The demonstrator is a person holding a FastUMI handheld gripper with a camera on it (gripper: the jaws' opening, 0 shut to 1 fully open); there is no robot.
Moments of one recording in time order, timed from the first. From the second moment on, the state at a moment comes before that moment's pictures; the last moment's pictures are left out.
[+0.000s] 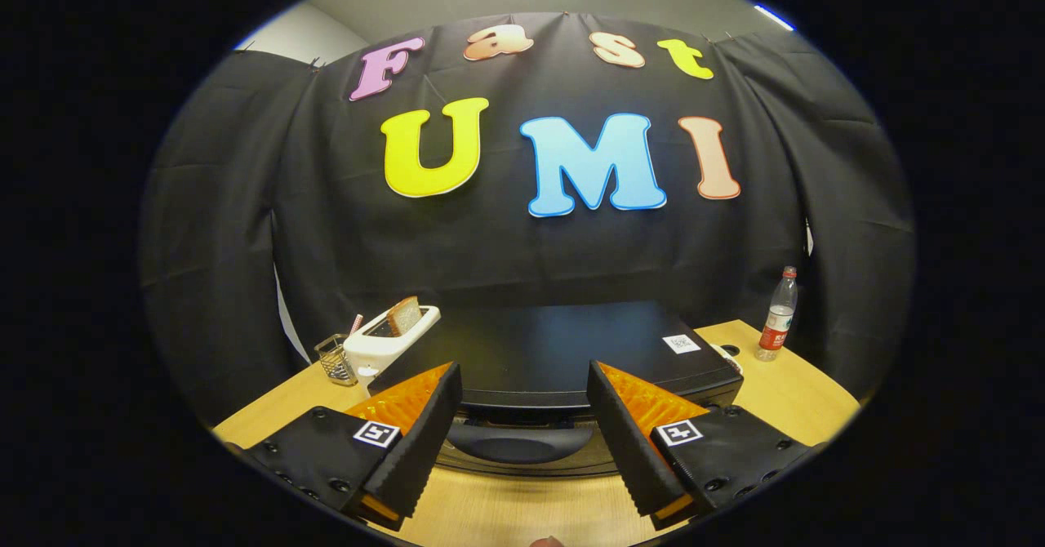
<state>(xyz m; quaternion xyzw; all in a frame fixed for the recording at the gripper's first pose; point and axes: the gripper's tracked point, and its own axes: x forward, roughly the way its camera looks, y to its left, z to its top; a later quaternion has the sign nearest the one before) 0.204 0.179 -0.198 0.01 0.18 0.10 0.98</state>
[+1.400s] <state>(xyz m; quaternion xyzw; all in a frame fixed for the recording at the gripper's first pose) 0.132 0.177 -0.256 -0.02 0.25 0.10 0.96</state>
